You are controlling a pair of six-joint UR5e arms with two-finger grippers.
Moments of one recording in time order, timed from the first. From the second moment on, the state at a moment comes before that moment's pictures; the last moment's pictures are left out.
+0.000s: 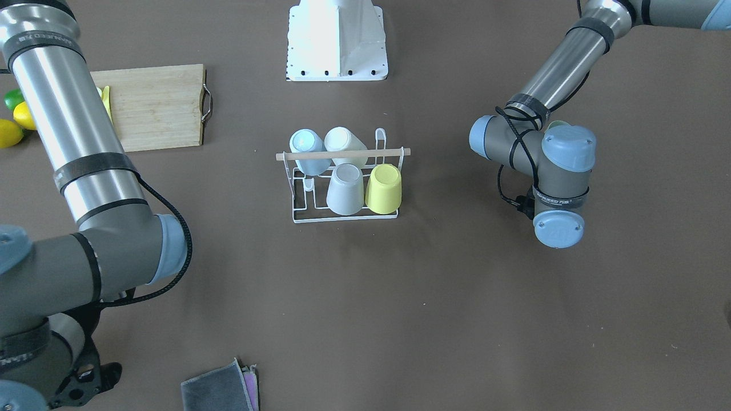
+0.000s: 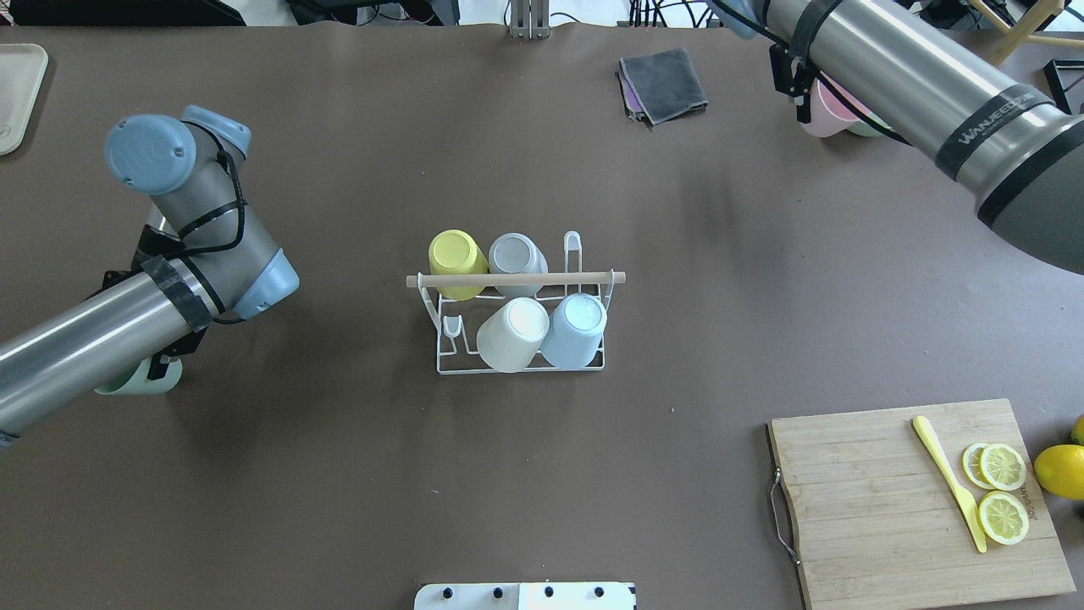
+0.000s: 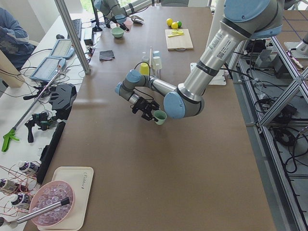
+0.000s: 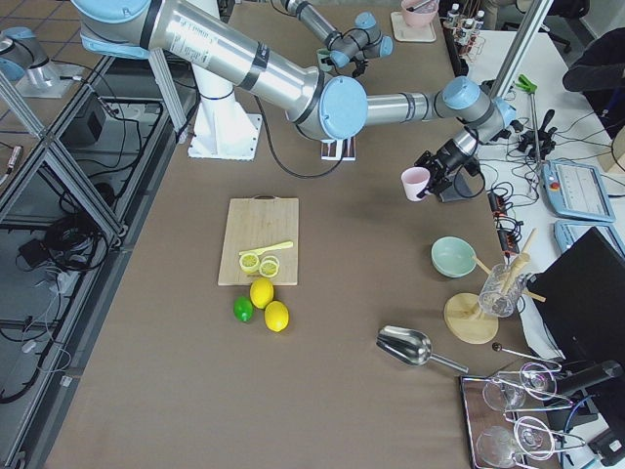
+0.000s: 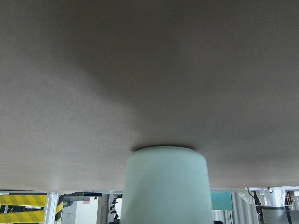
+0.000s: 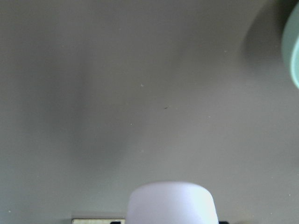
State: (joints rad) left arm -0.84 -2.23 -1.24 -0.50 -2.20 0.38; right arm 1.12 -0.35 0.54 -2.19 2.21 -0.16
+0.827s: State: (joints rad) left arm -0.96 -2.07 -1.61 -1.08 -2.19 0.08; right arm 1.16 -0.63 1.03 -2.09 2.24 0.19
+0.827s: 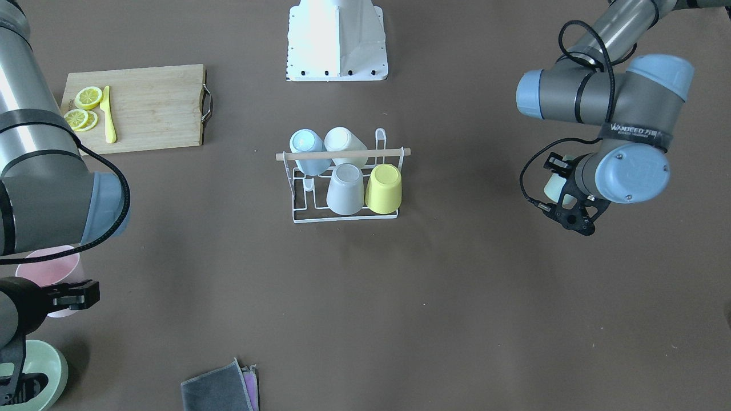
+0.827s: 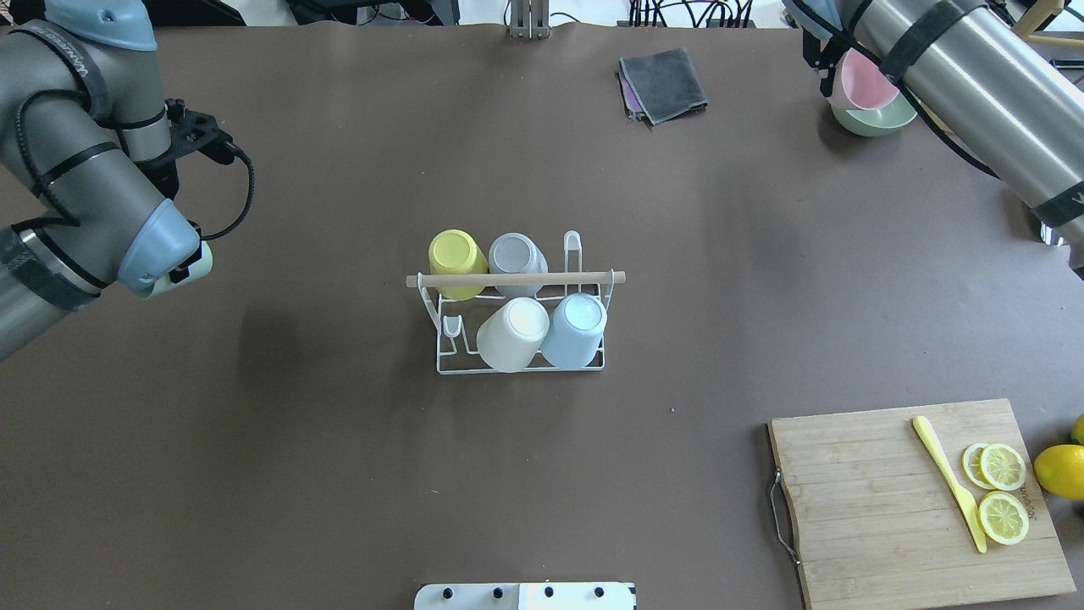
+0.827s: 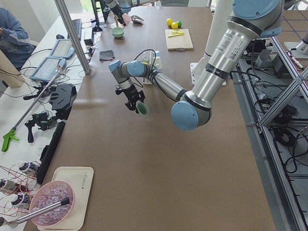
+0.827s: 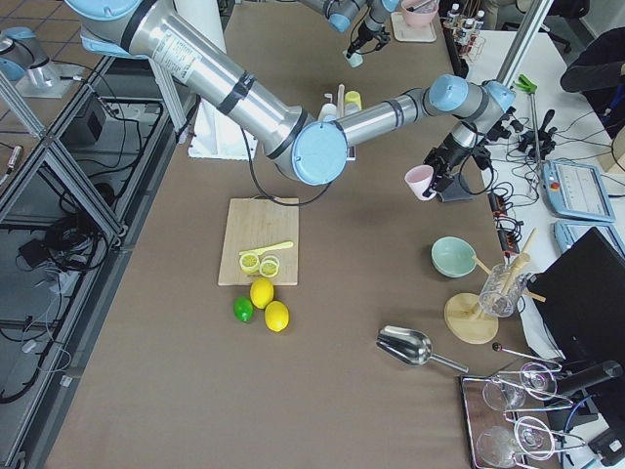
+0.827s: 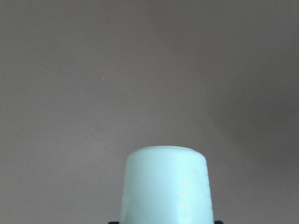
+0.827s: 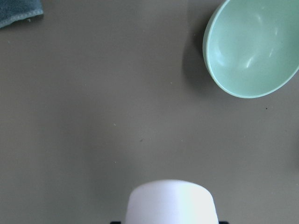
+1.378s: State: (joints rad) left arm -0.97 -1.88 -1.83 -1.60 -2.18 -0.07; right arm 1.13 -0.82 1.14 -1.70 2.24 0.41
